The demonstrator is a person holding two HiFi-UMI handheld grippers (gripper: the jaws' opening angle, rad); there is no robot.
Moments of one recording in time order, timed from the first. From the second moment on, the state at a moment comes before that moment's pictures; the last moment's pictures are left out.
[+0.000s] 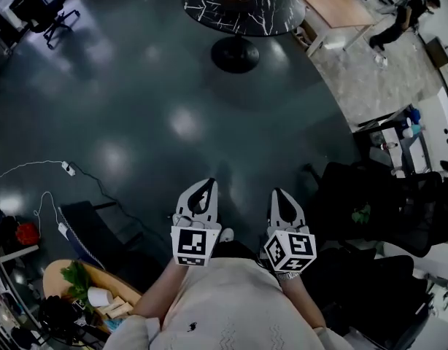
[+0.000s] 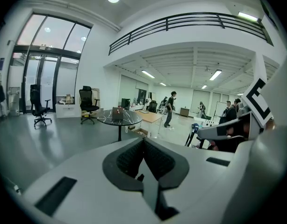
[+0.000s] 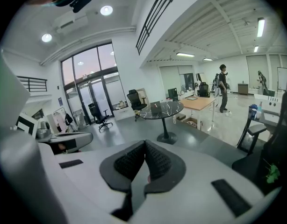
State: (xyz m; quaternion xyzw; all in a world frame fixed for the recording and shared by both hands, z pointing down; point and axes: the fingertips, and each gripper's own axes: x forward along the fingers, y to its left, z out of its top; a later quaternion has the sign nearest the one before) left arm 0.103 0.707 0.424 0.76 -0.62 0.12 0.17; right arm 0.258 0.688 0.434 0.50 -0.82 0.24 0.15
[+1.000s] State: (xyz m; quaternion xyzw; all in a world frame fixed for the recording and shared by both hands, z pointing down) left arm 0.027 0.610 0.433 0.76 -0.62 0.09 0.19; right arm 0.158 0.596 0.437 0.47 -0.84 0.23 0.17
